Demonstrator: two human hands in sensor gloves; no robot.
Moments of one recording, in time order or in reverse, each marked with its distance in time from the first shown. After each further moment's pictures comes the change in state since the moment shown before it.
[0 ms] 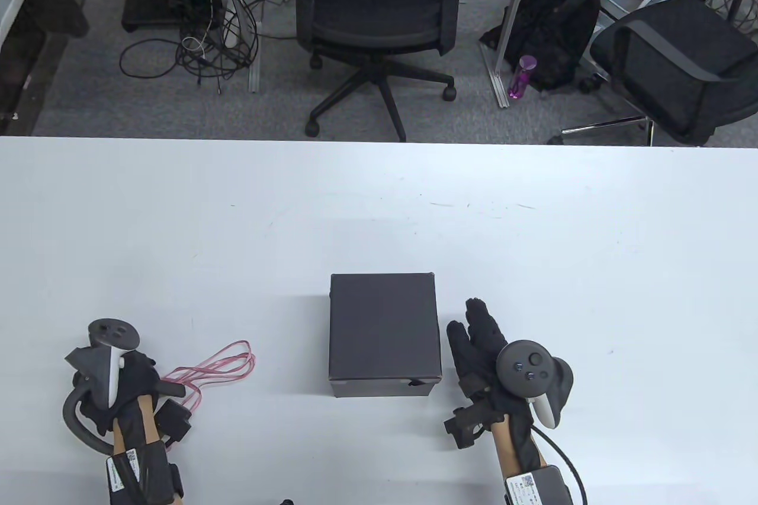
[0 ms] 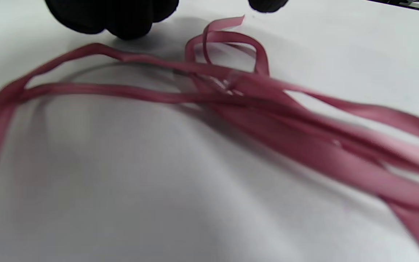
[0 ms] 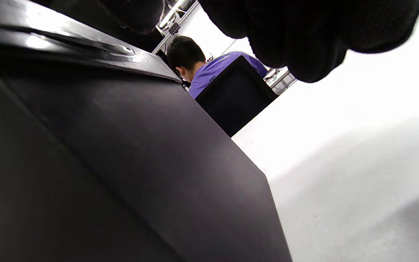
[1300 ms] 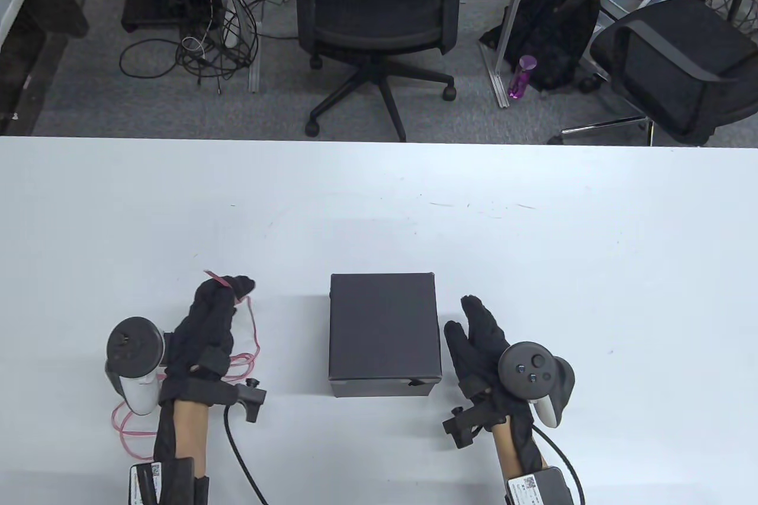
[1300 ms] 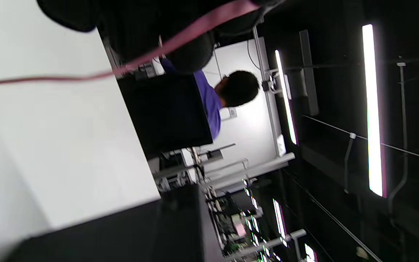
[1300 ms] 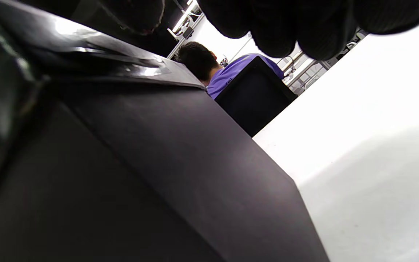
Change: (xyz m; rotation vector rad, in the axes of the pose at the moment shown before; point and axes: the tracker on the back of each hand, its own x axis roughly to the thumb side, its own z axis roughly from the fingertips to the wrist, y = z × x) left_hand 0.084 0.029 0.126 -0.244 -1.152 1.002; right_hand 0.006 -0.002 -0.001 0.005 -0.072 -0.047
